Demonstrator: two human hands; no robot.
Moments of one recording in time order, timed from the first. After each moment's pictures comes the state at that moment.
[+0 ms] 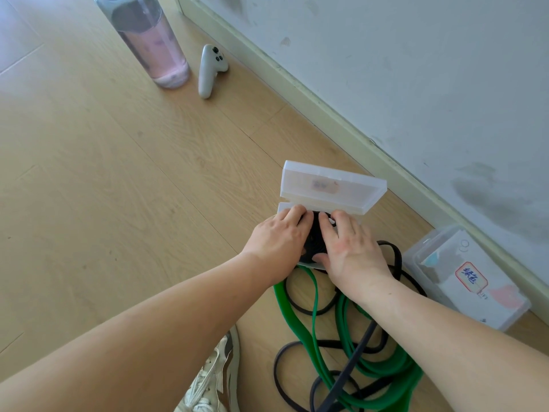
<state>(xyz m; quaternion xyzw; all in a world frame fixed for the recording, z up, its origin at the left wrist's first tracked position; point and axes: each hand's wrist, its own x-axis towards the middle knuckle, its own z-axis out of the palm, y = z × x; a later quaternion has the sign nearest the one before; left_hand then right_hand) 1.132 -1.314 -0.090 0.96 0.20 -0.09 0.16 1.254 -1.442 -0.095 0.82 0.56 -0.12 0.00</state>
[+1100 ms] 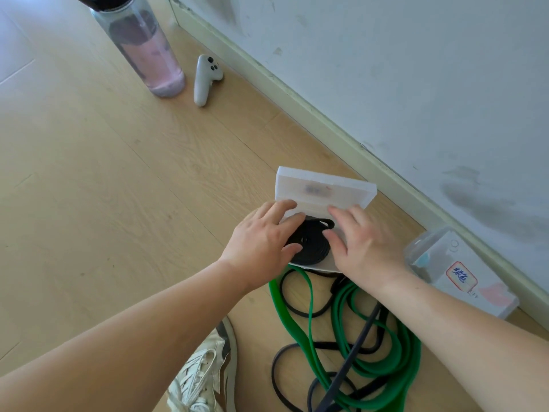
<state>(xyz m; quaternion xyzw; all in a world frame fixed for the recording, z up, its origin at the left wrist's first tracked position) 1.111 -1.303 -0.063 0.96 0.20 -0.01 0.19 1.279 -1.448 -0.066 0.83 0.52 -0.15 -0.13</state>
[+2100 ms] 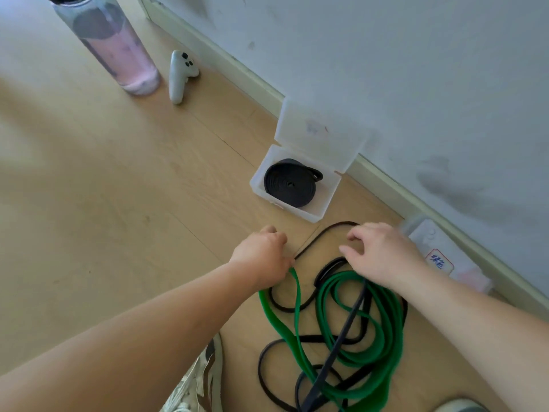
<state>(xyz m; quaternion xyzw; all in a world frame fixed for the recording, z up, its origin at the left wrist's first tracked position) 1.141 -1.332 -0.082 0.85 0.32 -0.28 0.31 1.315 -1.486 -0.047 0.86 0.40 -0.30 0.05</state>
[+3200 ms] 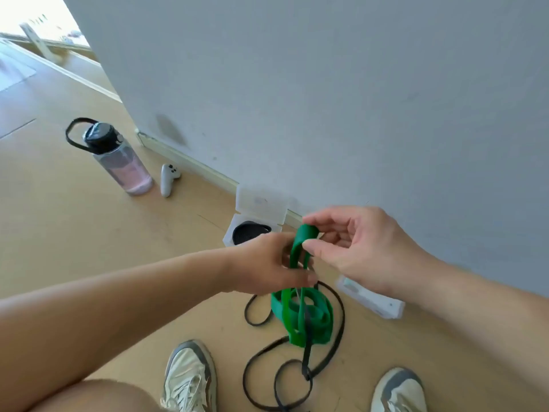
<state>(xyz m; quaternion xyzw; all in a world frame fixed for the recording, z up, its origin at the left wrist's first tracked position) 1.152 -1.382 0.206 0.82 0.13 -0.18 0.53 1.259 -1.543 0.260 0.79 0.32 -0.32 -0.40</state>
